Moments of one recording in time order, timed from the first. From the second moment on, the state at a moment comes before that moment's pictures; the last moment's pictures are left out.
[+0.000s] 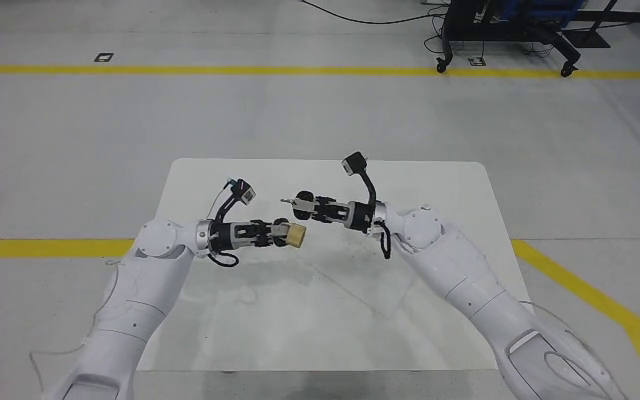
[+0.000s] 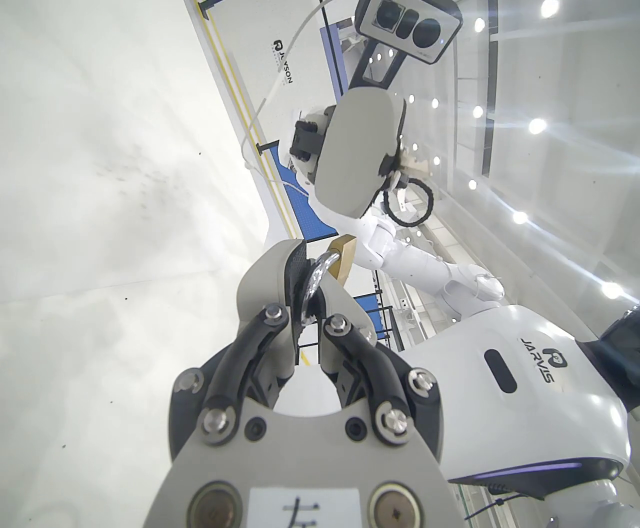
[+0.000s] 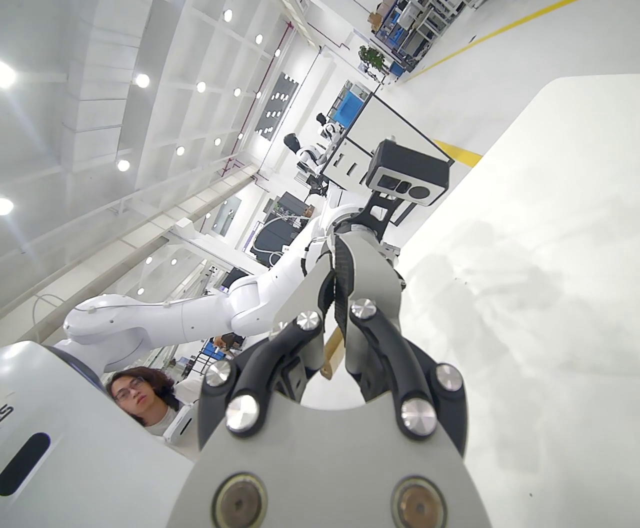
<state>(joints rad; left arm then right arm) 0.96 -1.14 -1.14 -1.08 -0.55 -0.41 -1.39 -0.83 -1.28 0.78 -1.10 0.36 -0.64 0.75</state>
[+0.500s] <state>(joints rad) 0.94 -1.13 -1.18 -1.01 -0.54 -0.42 -1.30 -0.86 -1.29 0.79 -1.12 0.42 -0.71 0.85</state>
